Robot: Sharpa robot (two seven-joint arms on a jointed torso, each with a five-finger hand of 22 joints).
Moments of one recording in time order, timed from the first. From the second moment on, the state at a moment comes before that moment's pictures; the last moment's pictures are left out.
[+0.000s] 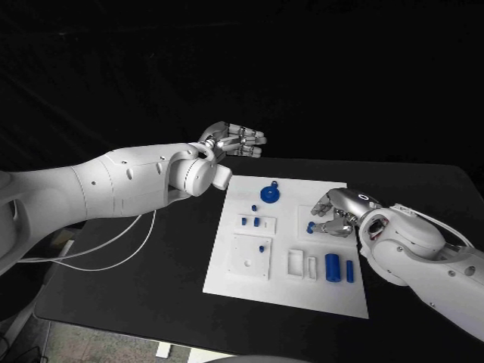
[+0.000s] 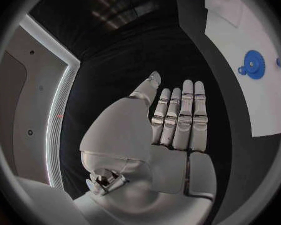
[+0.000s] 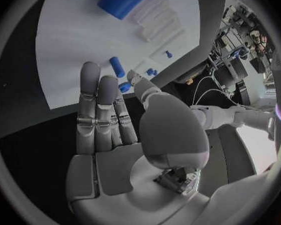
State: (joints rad) left arm 1.30 -0.75 -0.10 1.23 -0.09 -0.30 0.29; left_hand 1.38 0.00 0.11 -0.12 0.11 1.05 0.14 0.06 0.06 1.04 0.15 0.06 0.06 1.18 0.12 0.07 0.07 0.05 1.04 0.10 0.09 0.14; right arm 0.98 -0.60 0.19 1.41 -1.73 -0.14 -0.29; right_hand 1.29 -0.15 0.31 -0.12 0.16 1.06 0.10 0.06 0.06 1.11 0.09 0.05 0.06 1.44 -0.02 0.87 0.49 0.15 1.47 -0.05 0.48 0.75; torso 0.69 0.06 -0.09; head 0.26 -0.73
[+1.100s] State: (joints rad) left arm 1.30 -0.75 -0.10 1.23 -0.08 -0.29 0.29; left_hand 1.38 0.00 0.11 -0.12 0.11 1.05 0.14 0.06 0.06 1.04 0.15 0.06 0.06 1.18 0.12 0.07 0.07 0.05 1.04 0.10 0.09 0.14; right arm 0.98 -0.54 0.11 1.34 -1.79 -0.20 -0.31; right_hand 1.28 -0.13 0.62 -0.18 0.06 1.21 0.09 0.06 0.07 1.31 0.04 0.06 0.06 1.44 -0.05 0.87 0.51 0.12 1.46 -0.07 0.50 0.79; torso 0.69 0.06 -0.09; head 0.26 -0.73
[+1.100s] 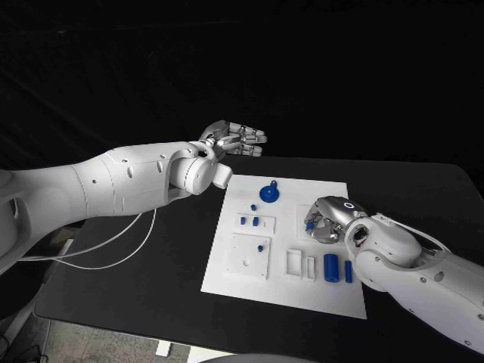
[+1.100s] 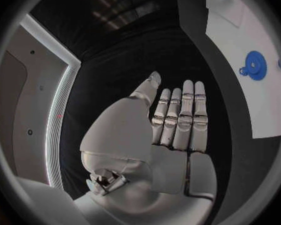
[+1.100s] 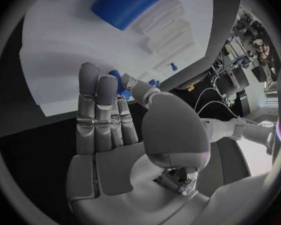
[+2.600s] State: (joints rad) left arm 1.30 -0.74 -0.10 1.22 -0.08 -0.29 0.28; left_hand 1.38 0.00 0.11 -0.12 0.11 1.05 0.14 0.06 0.06 1.04 0.15 0.06 0.06 1.18 0.12 0.07 0.07 0.05 1.04 0.10 0.09 0.14; right arm 0.95 -0.51 0.13 1.55 -1.77 -0.28 -0.28; right_hand 1.26 -0.11 0.65 -0.21 0.05 1.26 0.08 0.06 0.07 1.35 0.04 0.06 0.07 1.44 -0.06 0.87 0.52 0.11 1.47 -0.09 0.51 0.84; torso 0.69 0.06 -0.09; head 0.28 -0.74
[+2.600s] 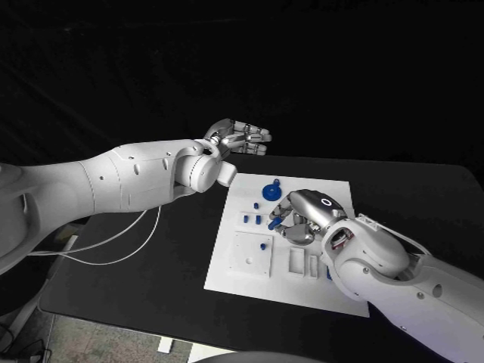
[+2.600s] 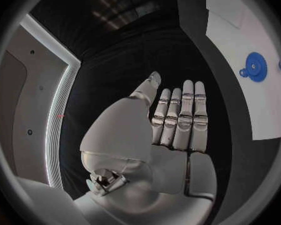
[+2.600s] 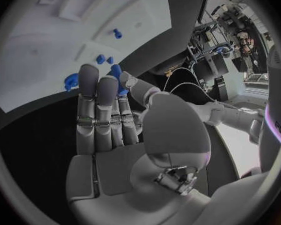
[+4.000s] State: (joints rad) left arm 1.30 -0.72 -0.10 1.21 -0.08 -0.28 0.28; left_hand 1.38 0.00 0.11 -0.12 0.11 1.05 0.14 0.06 0.06 1.04 0.15 0.06 0.06 1.18 0.12 0.07 0.07 0.05 1.04 0.10 0.09 0.13; right arm 0.92 -0.38 -0.01 1.43 -1.88 -0.28 -0.24; right_hand 1.26 -0.11 0.65 -0.22 0.06 1.26 0.08 0.06 0.07 1.35 0.02 0.06 0.07 1.44 -0.06 0.87 0.53 0.11 1.47 -0.09 0.50 0.86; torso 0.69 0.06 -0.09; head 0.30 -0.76
